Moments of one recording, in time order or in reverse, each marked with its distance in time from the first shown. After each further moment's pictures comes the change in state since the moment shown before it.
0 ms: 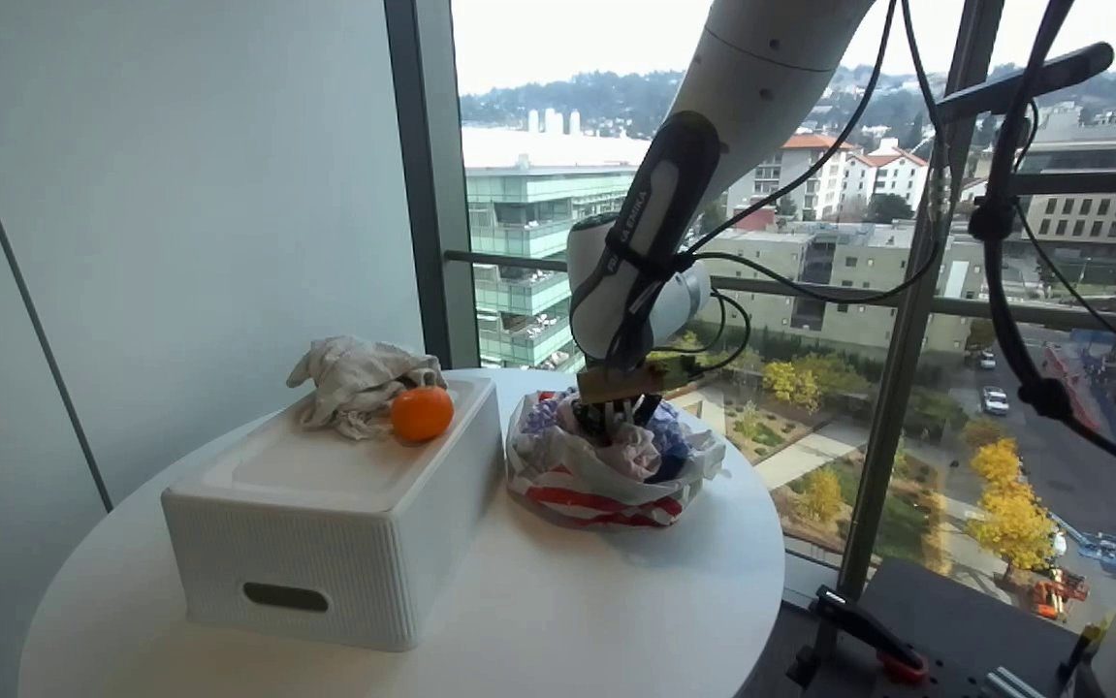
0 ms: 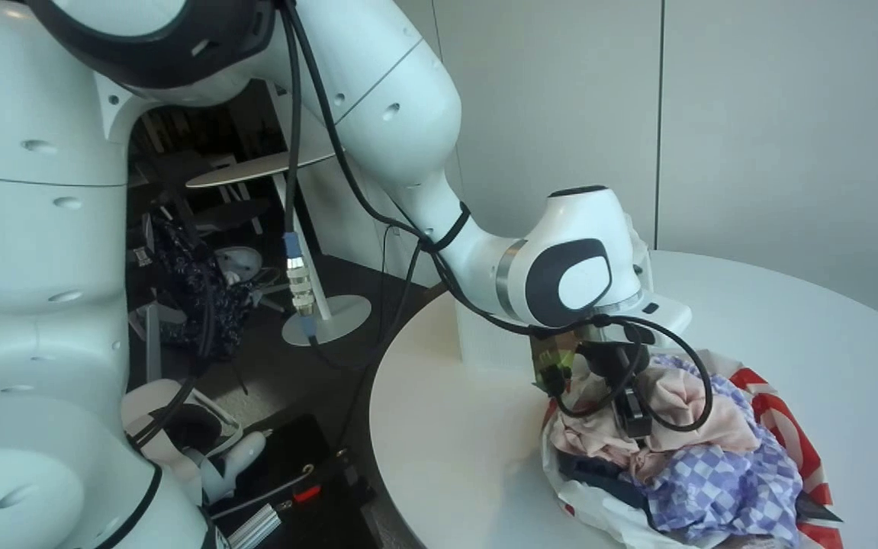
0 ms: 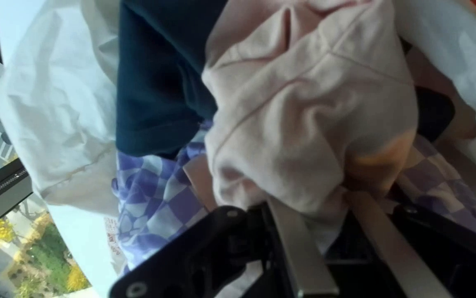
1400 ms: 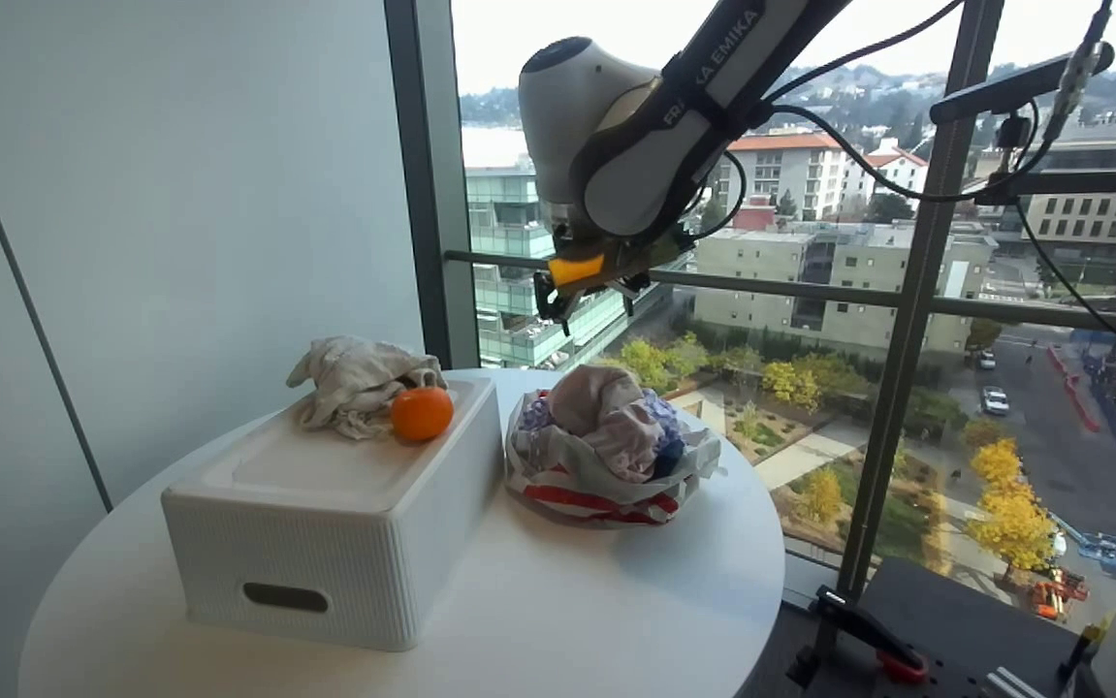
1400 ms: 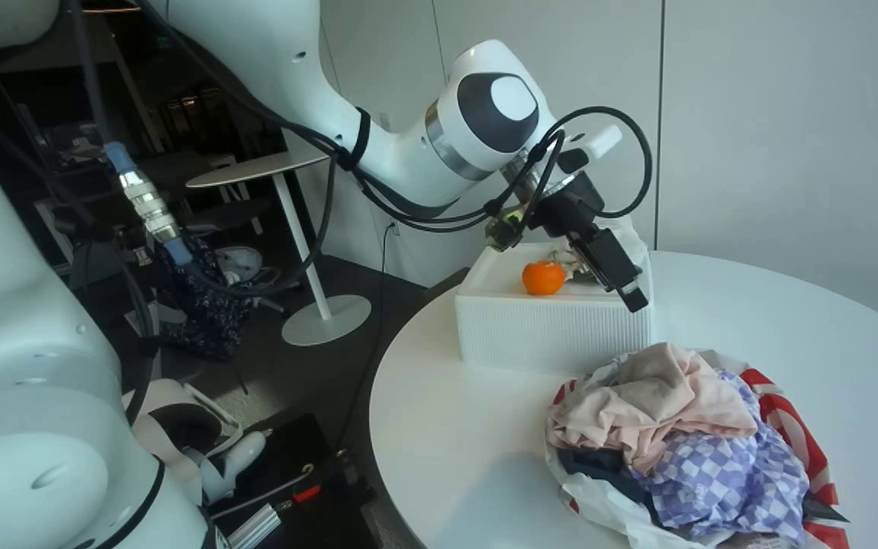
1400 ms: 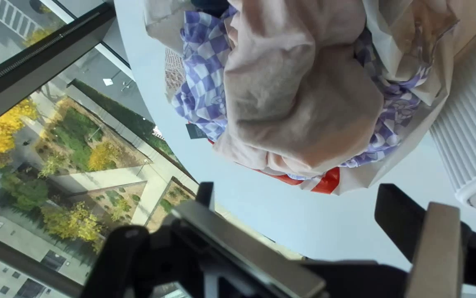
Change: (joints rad) arm 0.121 -0.409 0.016 -0.050 -0.425 -0.245 0.255
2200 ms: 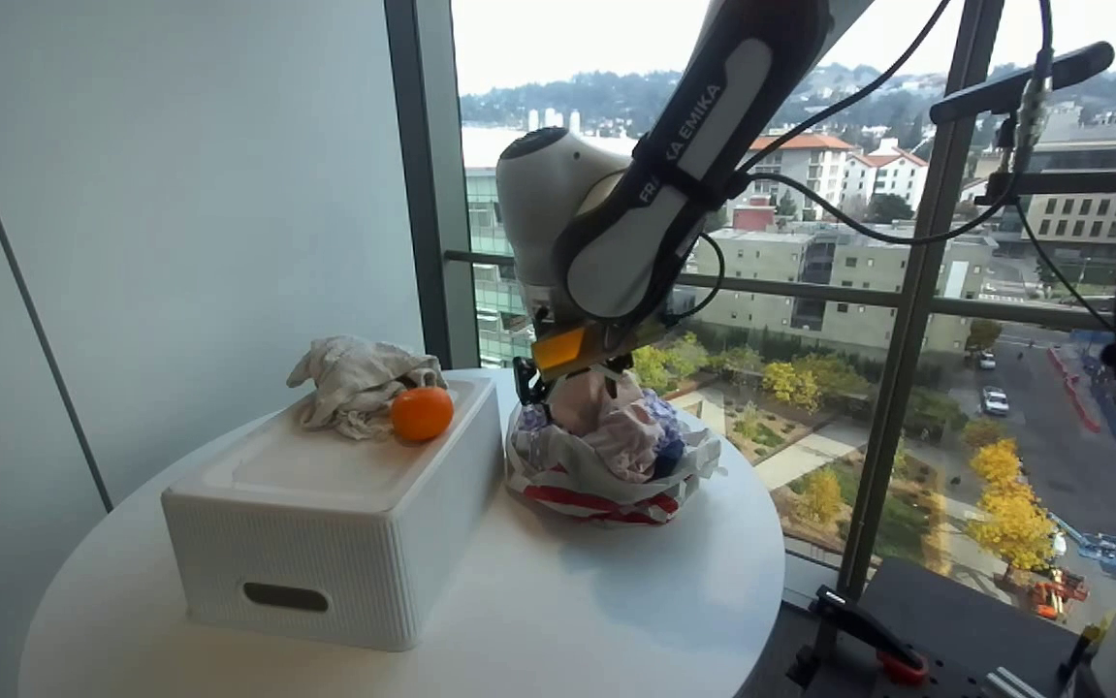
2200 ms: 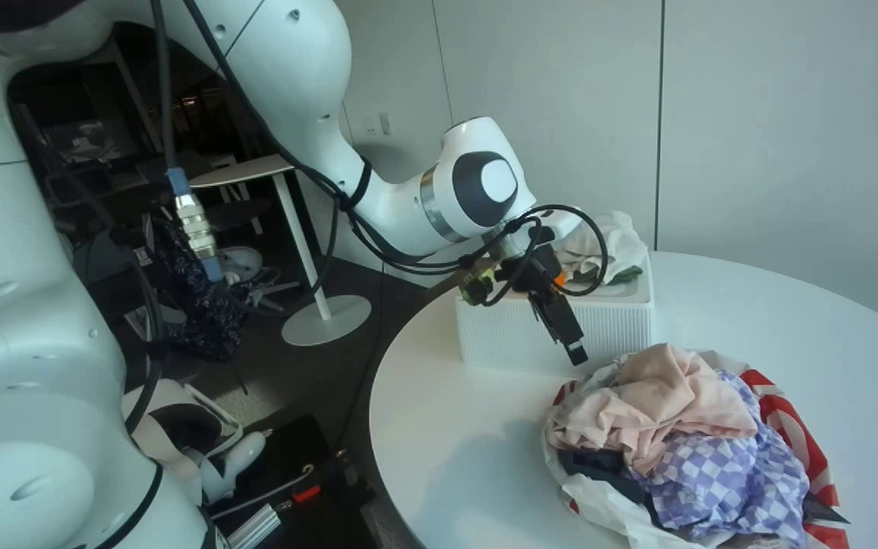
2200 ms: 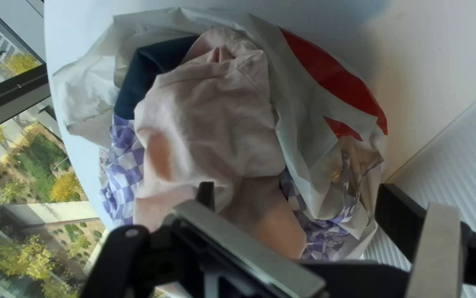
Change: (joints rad) arm -0.072 0.114 0.149 -0.082 0.086 0.097 -0.020
